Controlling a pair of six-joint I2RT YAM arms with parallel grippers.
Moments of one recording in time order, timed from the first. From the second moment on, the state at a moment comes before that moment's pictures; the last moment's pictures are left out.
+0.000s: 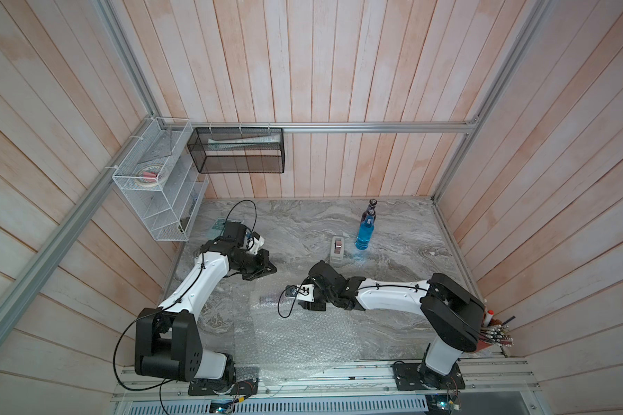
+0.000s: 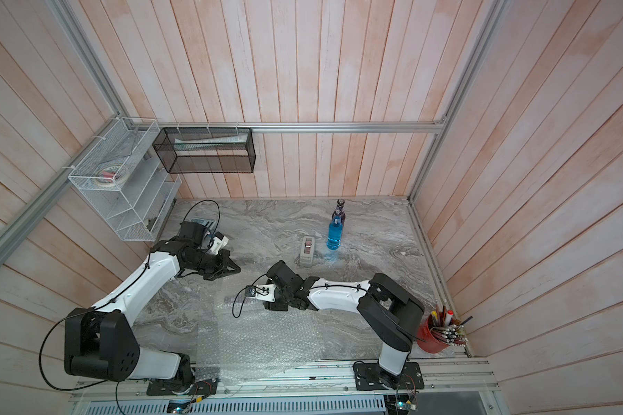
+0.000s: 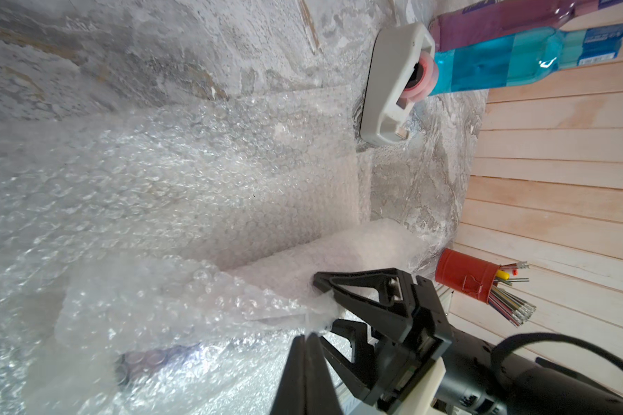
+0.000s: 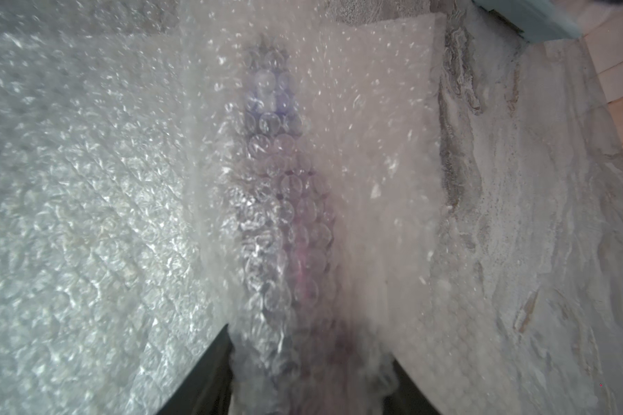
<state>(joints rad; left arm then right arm) -0.14 1.44 1.08 -0.83 0.65 -0.37 1.03 1.73 0.95 -0.02 -0.10 -0.62</state>
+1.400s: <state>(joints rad) -0.31 1.47 0.94 -0.79 0.69 -0.53 1.15 1.66 0.74 0.26 0.15 -0.74</state>
